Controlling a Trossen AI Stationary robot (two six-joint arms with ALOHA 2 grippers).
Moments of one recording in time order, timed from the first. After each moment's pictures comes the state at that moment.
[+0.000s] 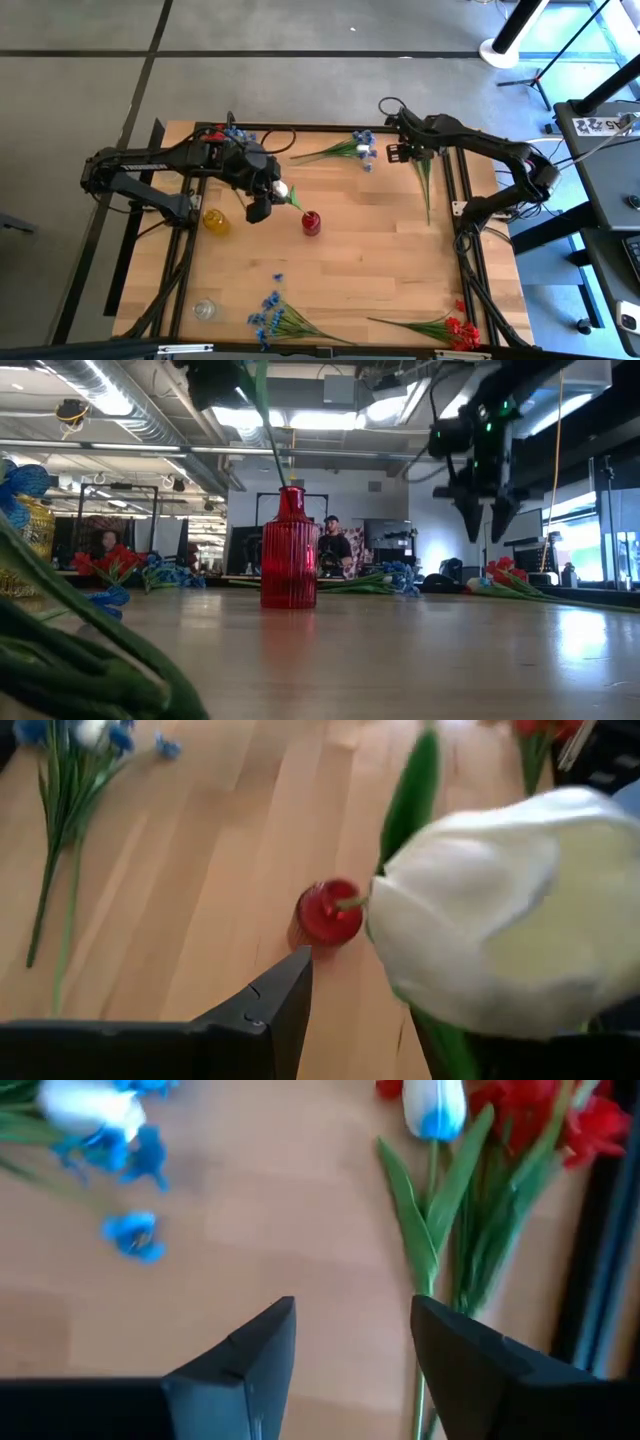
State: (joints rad) left arm 0.09 1.23 1.23 -0.85 0.10 -0.20; right arm -0.73 1.45 1.04 -0.94 0.16 0.67
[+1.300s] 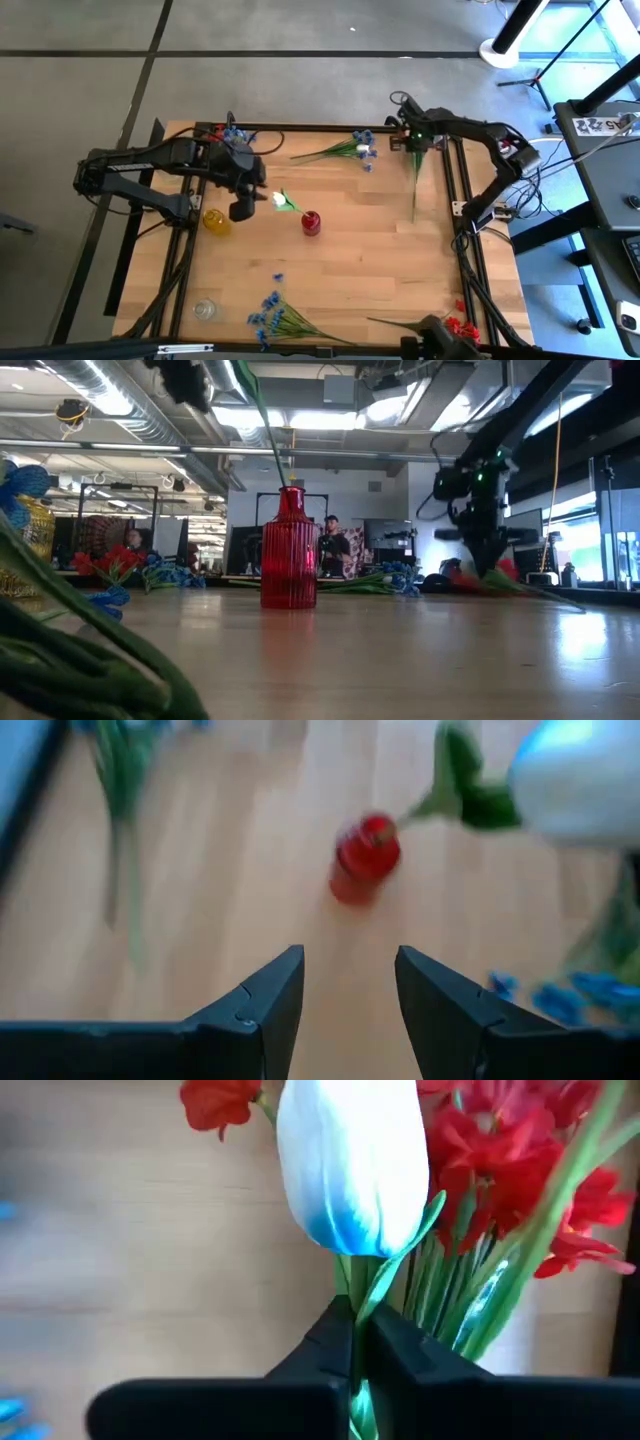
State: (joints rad) left arm 0.09 1.15 1.23 -0.99 -0.01 -0.05; right arm -0.95 1.62 1.01 -0.72 0.11 0.59
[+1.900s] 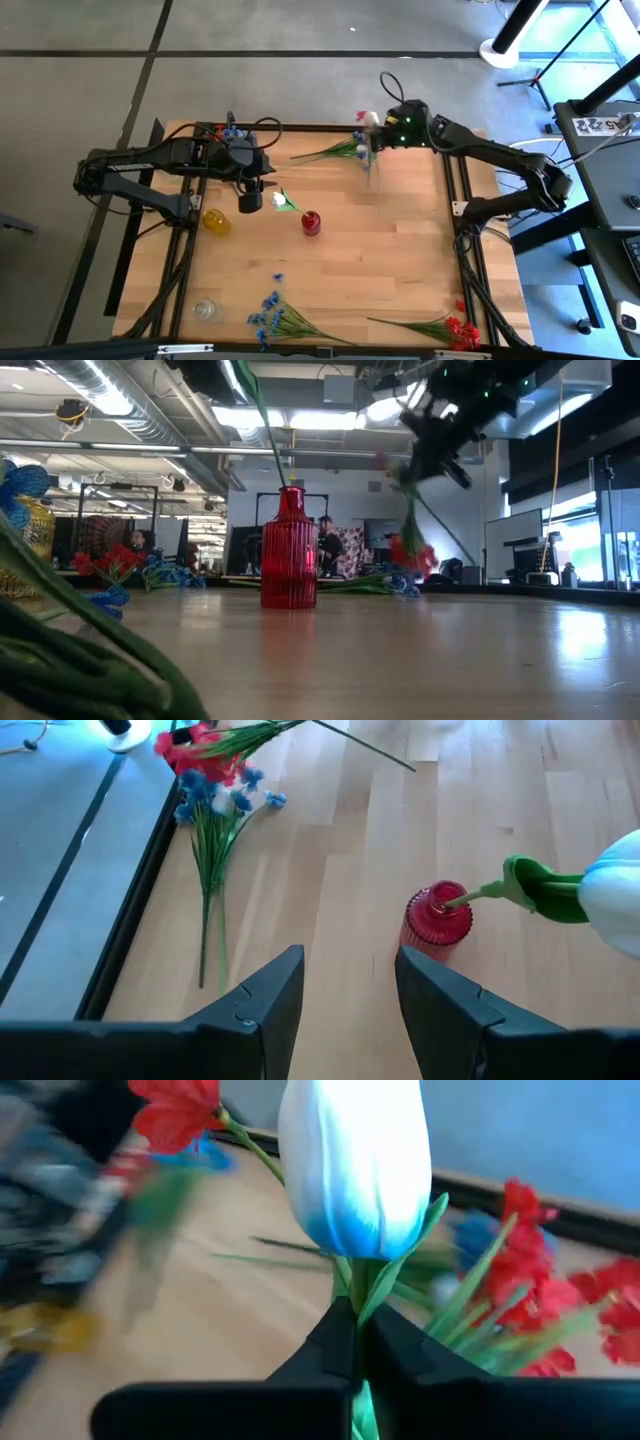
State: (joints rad) left arm 0.09 1.14 1.23 -0.87 -0.17 0.04; right arm -0.59 1.29 1.01 -0.30 -0.08 0.55
